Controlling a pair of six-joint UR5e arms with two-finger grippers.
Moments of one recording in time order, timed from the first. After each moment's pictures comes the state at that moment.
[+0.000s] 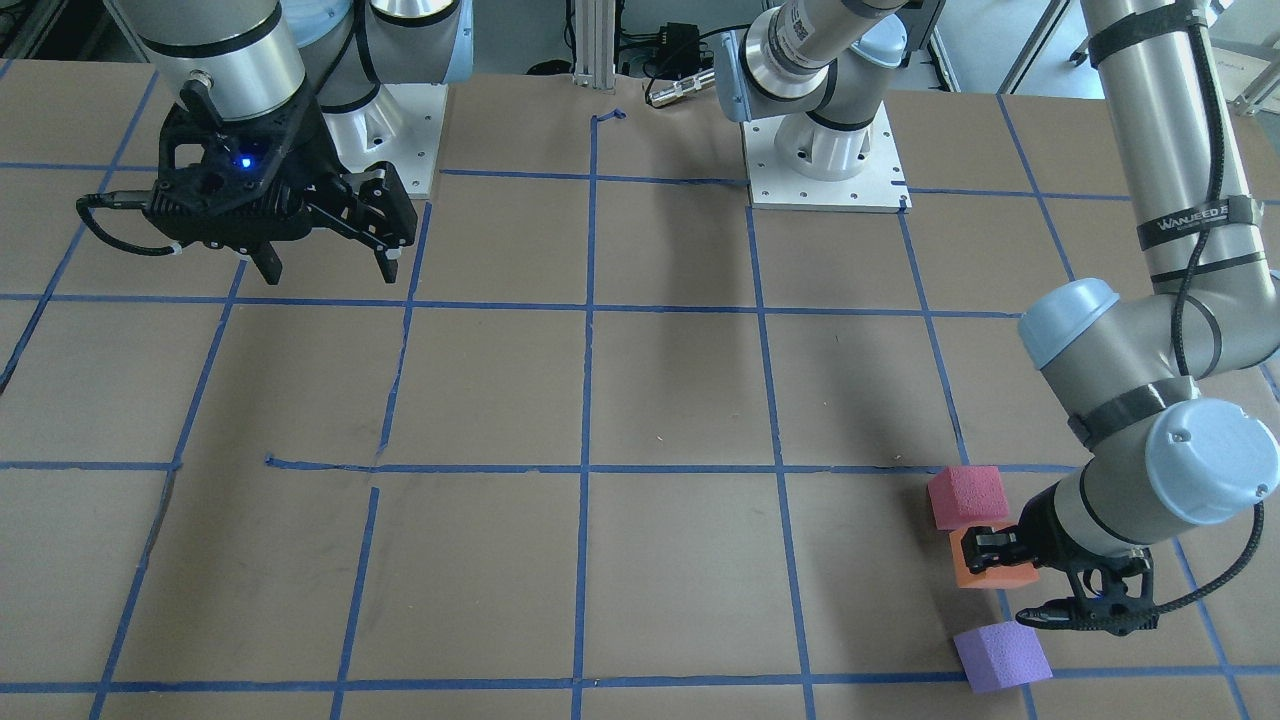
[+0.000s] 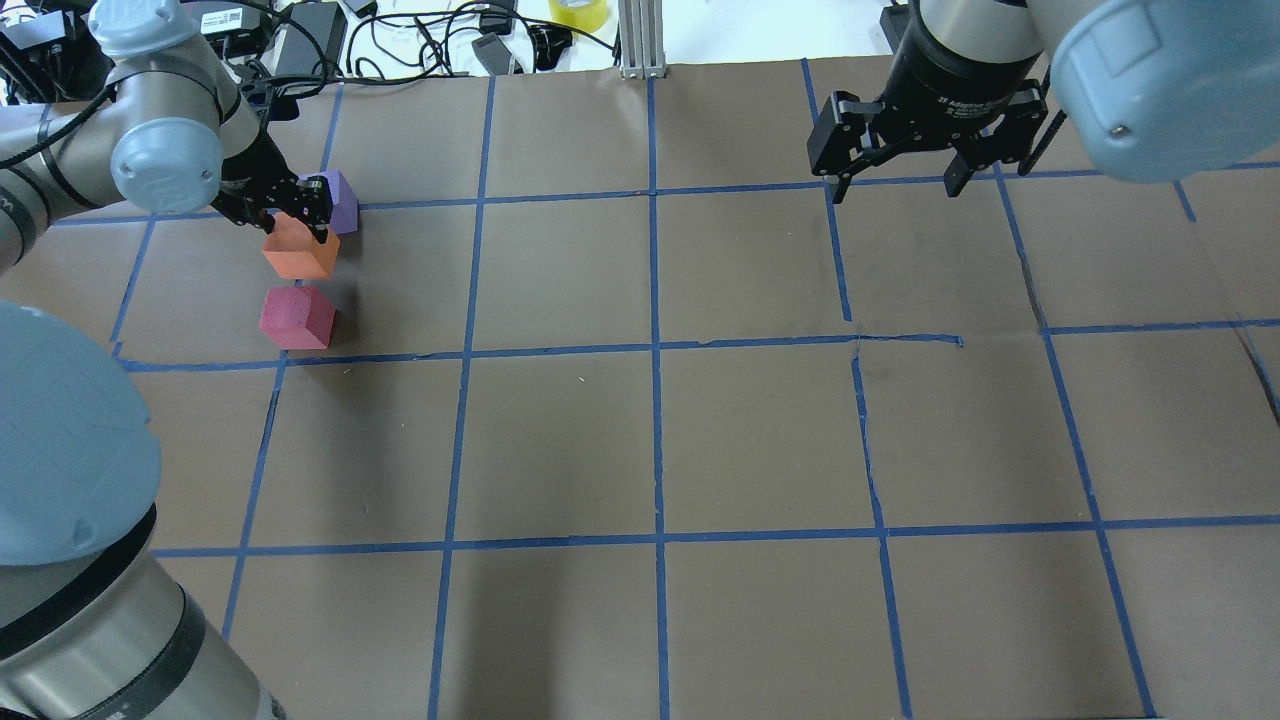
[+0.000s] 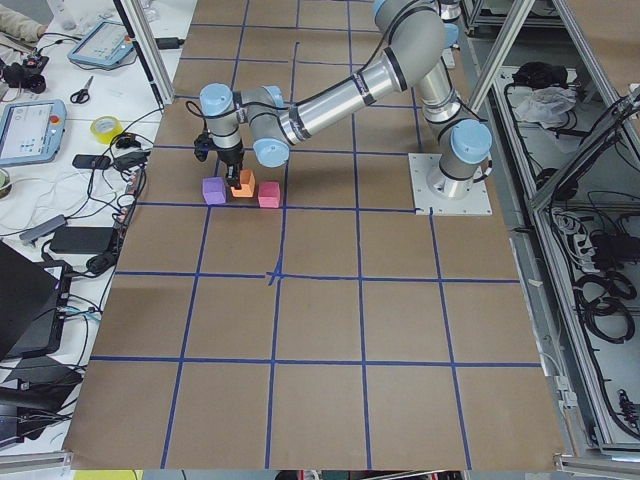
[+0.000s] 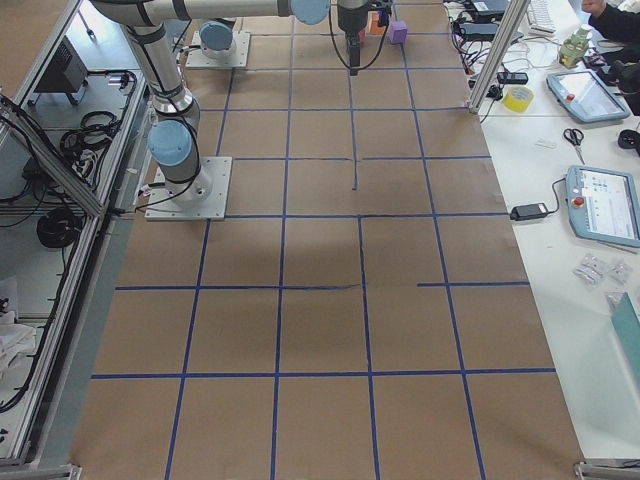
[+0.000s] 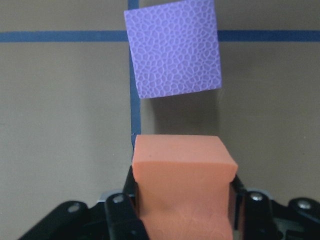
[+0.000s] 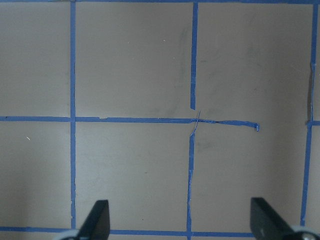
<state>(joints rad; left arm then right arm) -1.30 -2.14 -1.46 -1.11 1.62 0.27 1.64 -1.54 1.53 -1.66 -1.56 0.05</state>
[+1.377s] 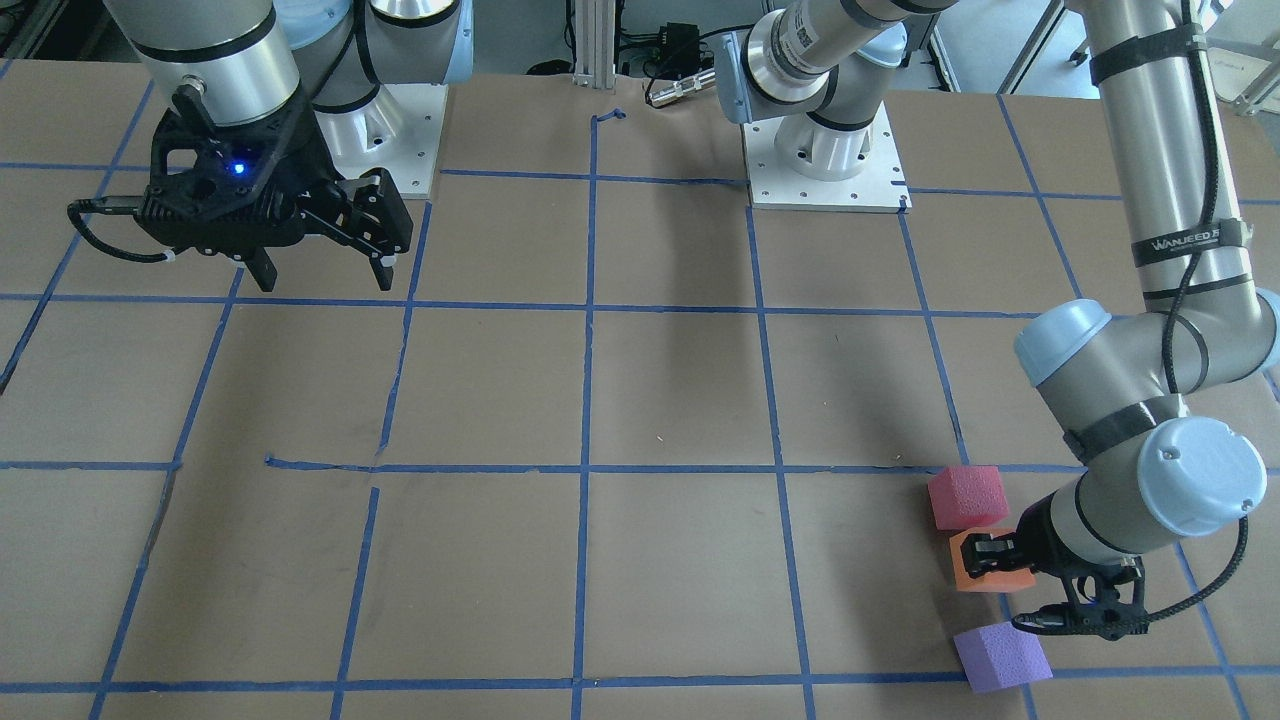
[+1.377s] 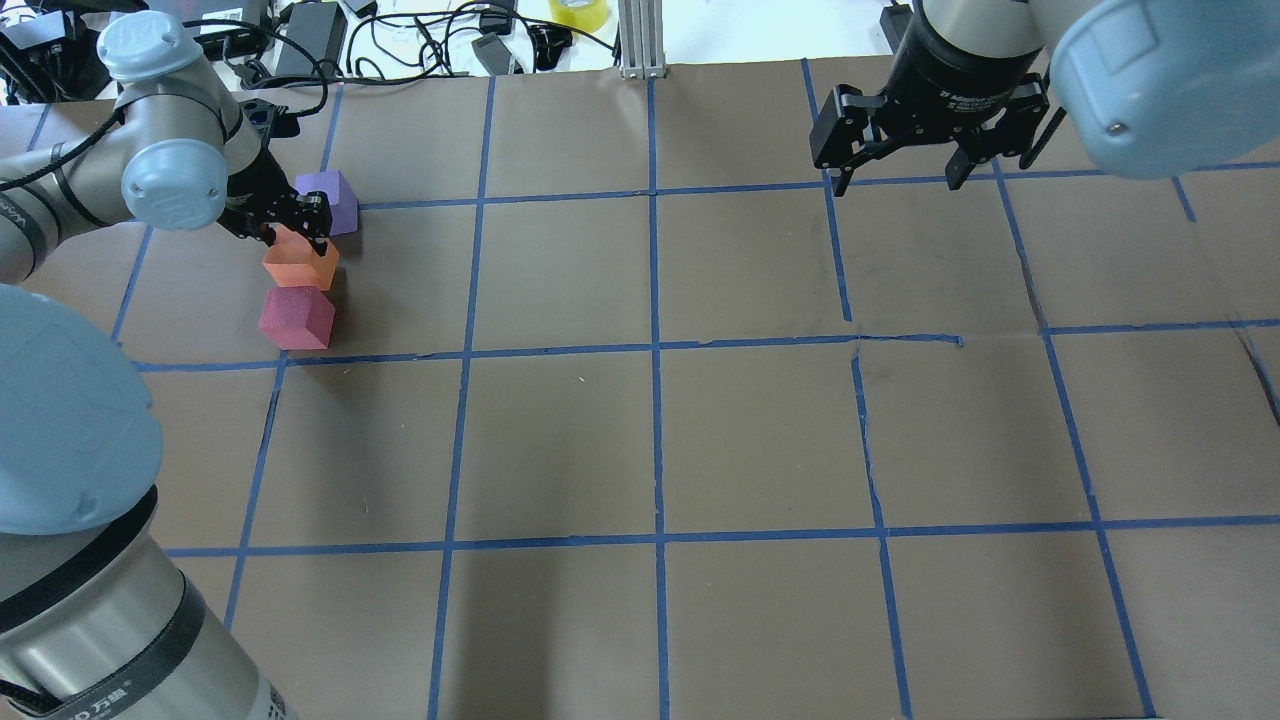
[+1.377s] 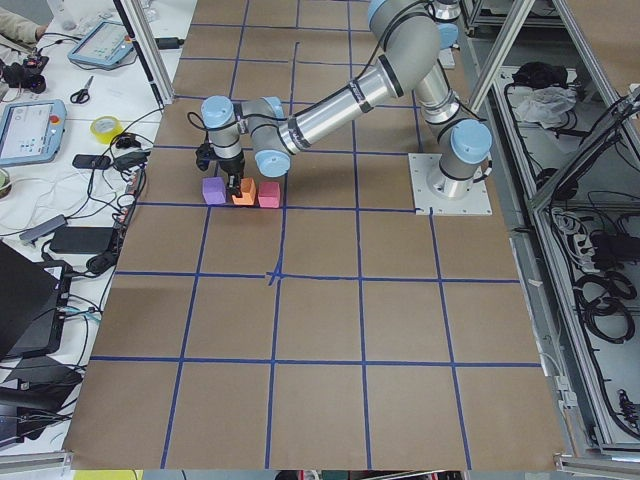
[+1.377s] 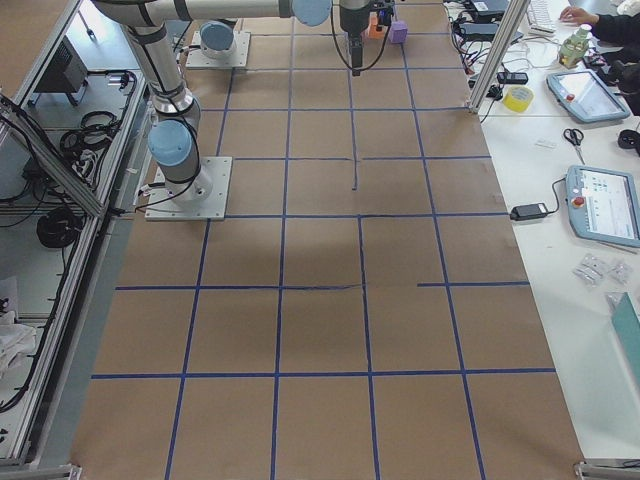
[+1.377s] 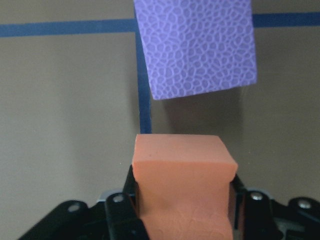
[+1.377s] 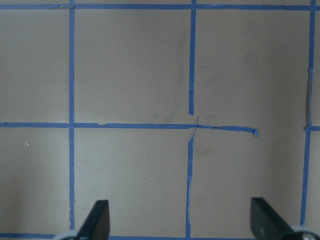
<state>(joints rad) -1.28 -2.18 -1.48 -1.06 1.62 0.29 1.64 -1.53 1.53 -1.67 -1.56 0.04</state>
